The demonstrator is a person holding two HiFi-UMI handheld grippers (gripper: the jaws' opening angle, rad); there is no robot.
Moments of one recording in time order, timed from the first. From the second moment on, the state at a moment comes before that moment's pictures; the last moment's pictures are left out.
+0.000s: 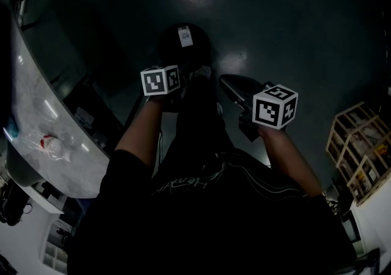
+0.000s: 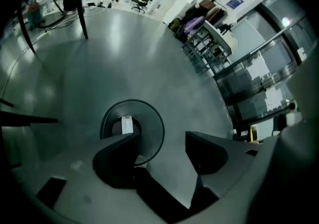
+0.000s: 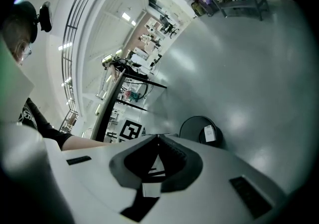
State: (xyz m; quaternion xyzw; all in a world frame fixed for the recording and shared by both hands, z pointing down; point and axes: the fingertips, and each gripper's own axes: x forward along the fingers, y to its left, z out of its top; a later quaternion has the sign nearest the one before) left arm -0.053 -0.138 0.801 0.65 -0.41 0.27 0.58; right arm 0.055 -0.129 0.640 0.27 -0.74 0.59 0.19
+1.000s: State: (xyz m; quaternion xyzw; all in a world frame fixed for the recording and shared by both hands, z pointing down) left arm -0.016 0.000 0.373 0.82 -0.41 -0.09 0.38; right arm 0.058 -0.011 0.402 0.19 -0.86 0.46 0.05
